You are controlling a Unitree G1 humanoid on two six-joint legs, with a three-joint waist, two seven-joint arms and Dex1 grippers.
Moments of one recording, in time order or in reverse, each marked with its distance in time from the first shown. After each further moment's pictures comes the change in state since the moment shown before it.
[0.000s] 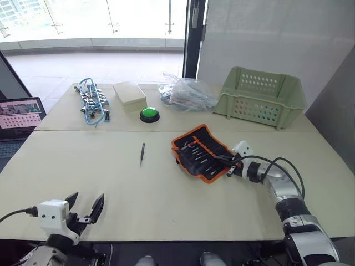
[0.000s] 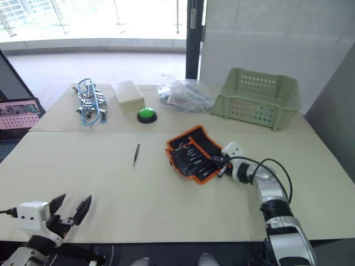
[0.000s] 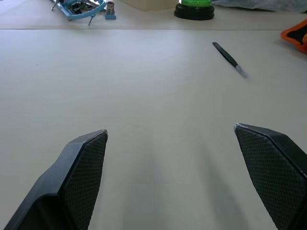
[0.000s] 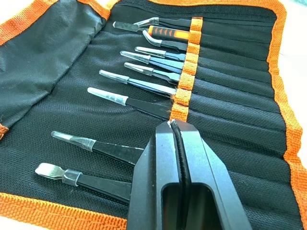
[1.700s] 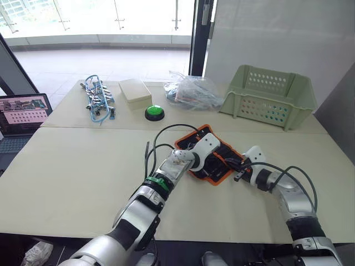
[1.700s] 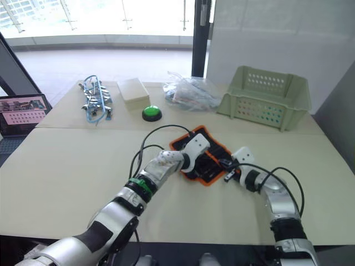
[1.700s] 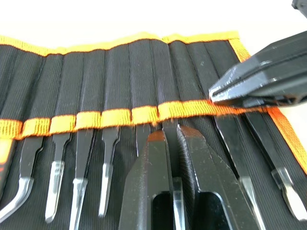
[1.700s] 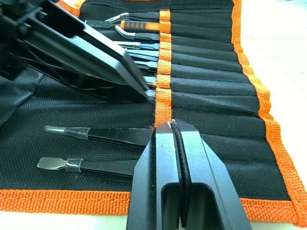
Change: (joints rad) left arm -1.457 -0.291 -0.788 1.276 0.385 0.155 -0.007; right arm 0.217 -0.030 -0.069 -0.359 0.045 0.162 -0.134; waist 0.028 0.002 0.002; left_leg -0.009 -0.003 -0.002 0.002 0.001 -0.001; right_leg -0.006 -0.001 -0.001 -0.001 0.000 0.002
